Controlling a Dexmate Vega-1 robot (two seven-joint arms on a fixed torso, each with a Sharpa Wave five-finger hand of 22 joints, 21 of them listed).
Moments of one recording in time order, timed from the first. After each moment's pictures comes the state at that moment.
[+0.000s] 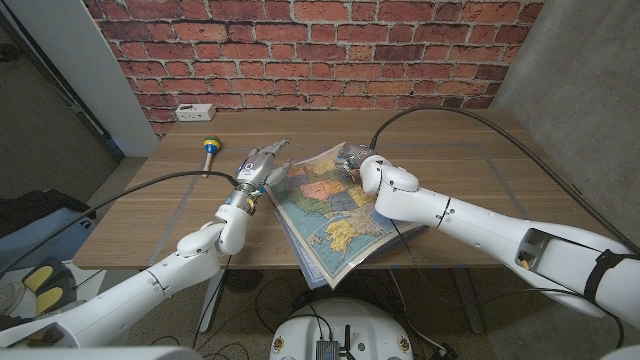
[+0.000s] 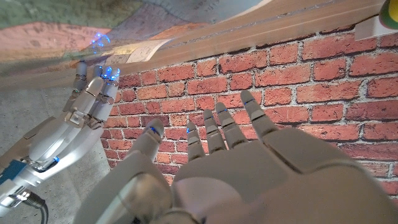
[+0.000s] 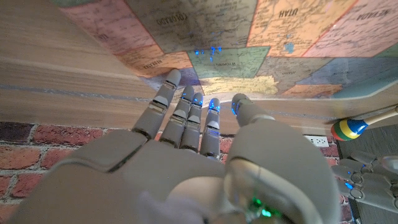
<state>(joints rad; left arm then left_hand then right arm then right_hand) 0.95 0.80 0.63 -1.70 0.57 0.17 0.56 0.12 0.09 0.69 -0.09 0.17 0.20 -0.14 0.20 0.18 0.27 -0.05 0.20 0.20 0.28 -0.04 0.18 0.17 0.14 0.12 0.44 0.19 -0.38 -0.49 -1.14 -1.74 -0.32 -0.90 0.06 0.70 0.16 0.50 -0.11 0.18 0.44 -0.03 0.18 0.20 0.42 0.03 0.18 0.20 0.42 -0.05 0.22 0.28 0.57 0.08 0.25 0.18</state>
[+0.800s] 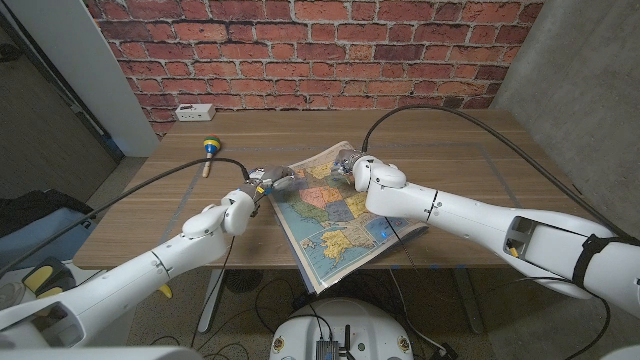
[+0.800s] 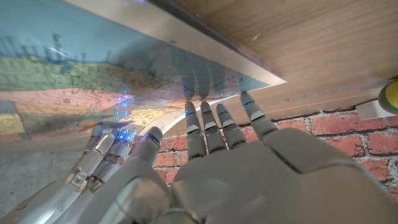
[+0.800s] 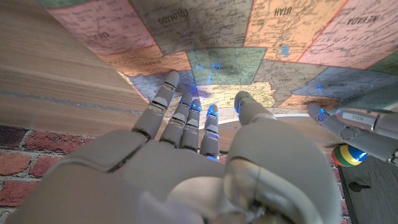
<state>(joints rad) 0.83 0.81 0.71 -1.77 0.52 0.41 0.05 0.04 0.08 0.65 0.01 0.19 0.45 0.00 0.22 0.18 0.35 -0.04 0.22 0.19 0.25 -0.04 0.18 0.17 0.16 0.09 0.42 0.19 -0.32 -0.45 -1.21 -1.70 -0.32 -0.95 0.11 0.70 0.16 0.47 -0.12 0.18 0.38 -0.04 0.18 0.20 0.37 0.03 0.19 0.20 0.38 -0.04 0.21 0.26 0.57 0.07 0.24 0.18</state>
